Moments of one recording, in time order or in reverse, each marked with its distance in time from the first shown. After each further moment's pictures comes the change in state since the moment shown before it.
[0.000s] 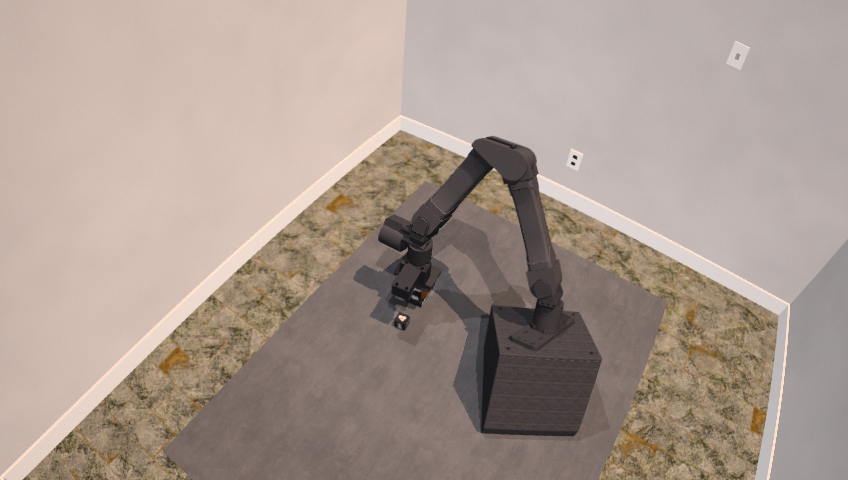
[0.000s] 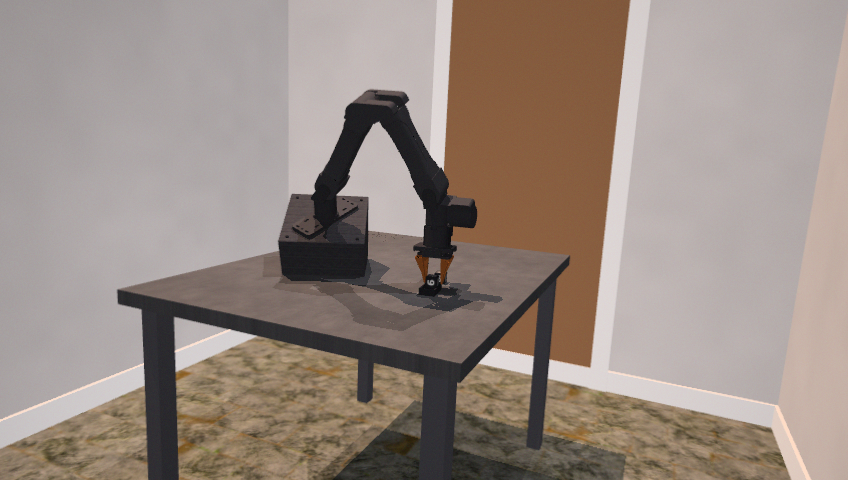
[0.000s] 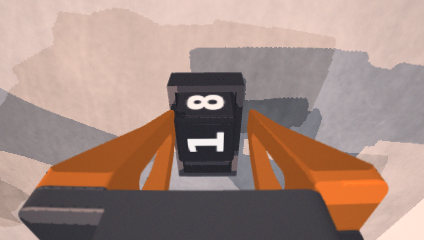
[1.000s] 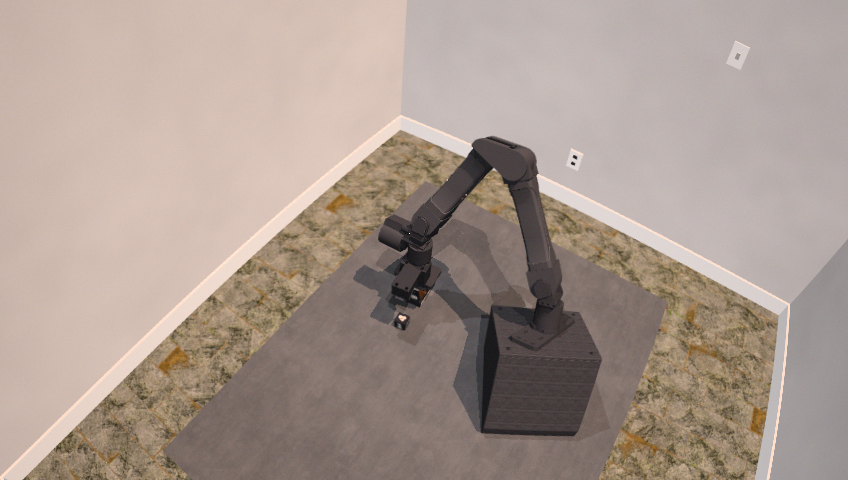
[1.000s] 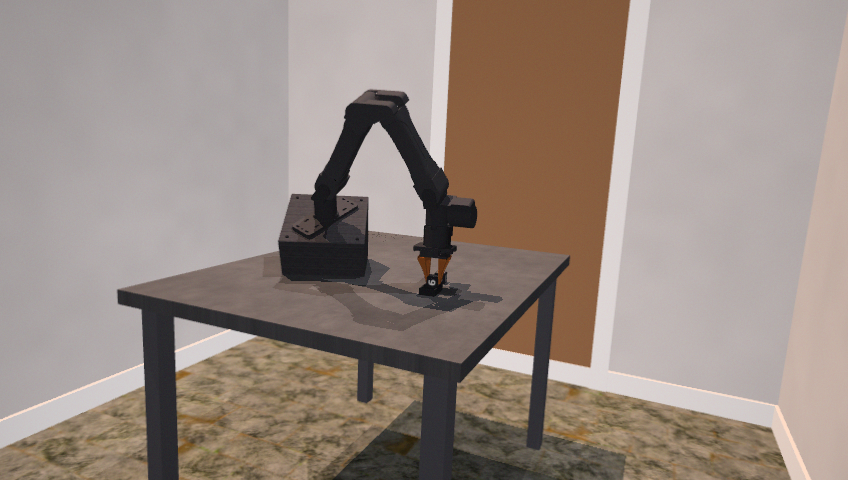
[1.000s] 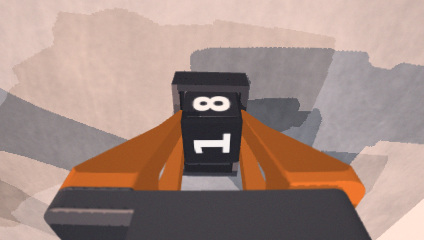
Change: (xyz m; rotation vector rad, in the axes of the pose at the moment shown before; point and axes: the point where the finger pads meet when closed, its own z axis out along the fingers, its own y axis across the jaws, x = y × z) arm 0.000 0.000 0.000 0.000 0.000 0.000
